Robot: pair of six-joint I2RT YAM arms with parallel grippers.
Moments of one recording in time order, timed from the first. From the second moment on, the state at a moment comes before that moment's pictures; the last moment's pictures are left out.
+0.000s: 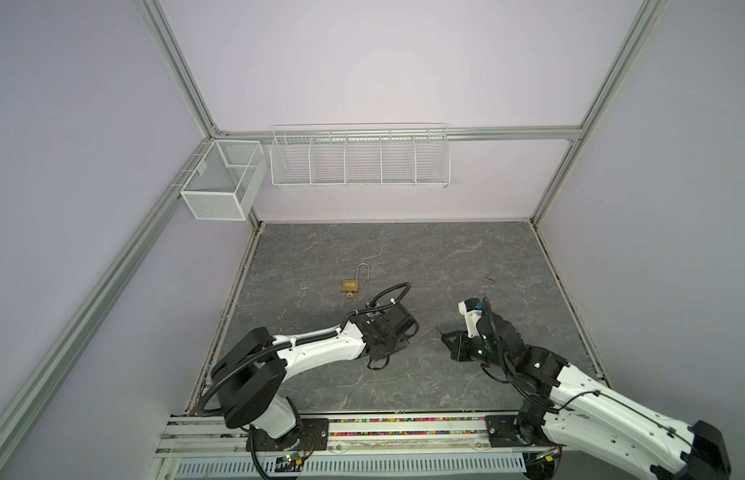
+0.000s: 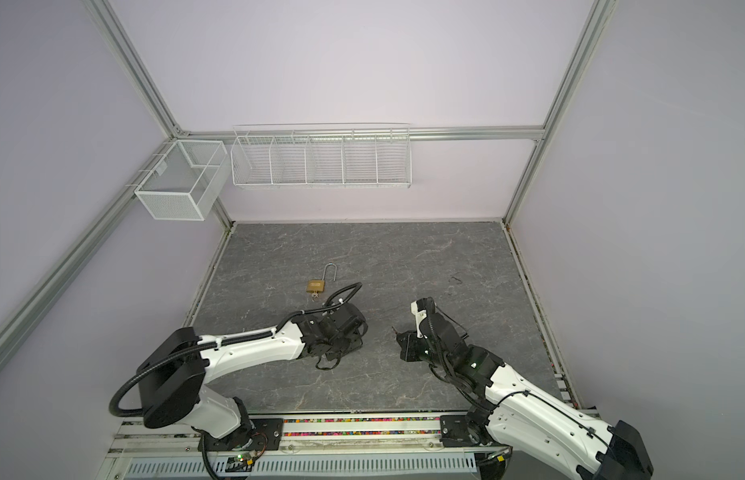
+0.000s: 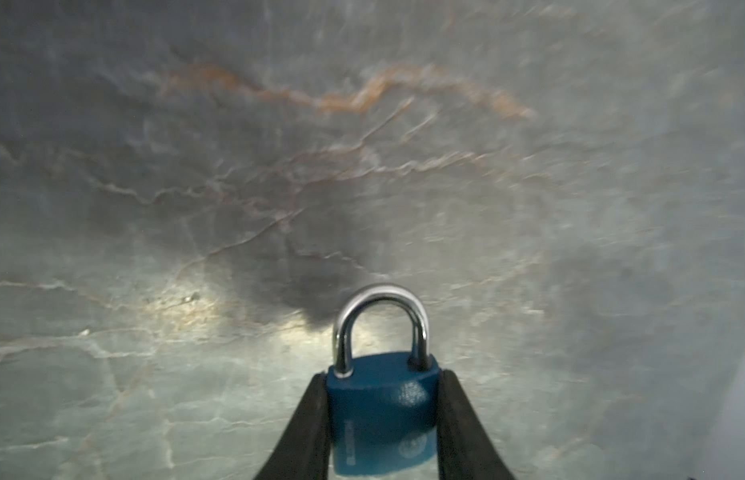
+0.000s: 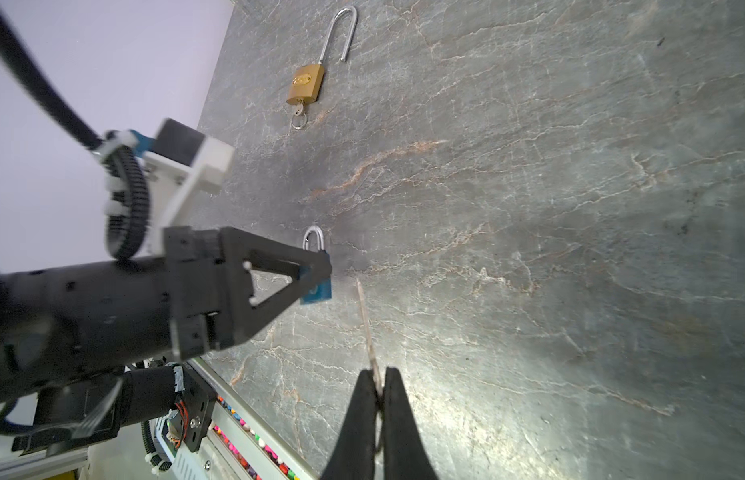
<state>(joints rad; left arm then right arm) -1.03 1.61 0.96 -0.56 -0.10 -1.31 0.82 0.80 0.50 -0.36 -0.03 0.76</state>
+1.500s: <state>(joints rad) -1.03 1.93 1.30 -0.92 0.09 -1.11 0.64 0.63 0.44 -0.44 -0.14 0.71</state>
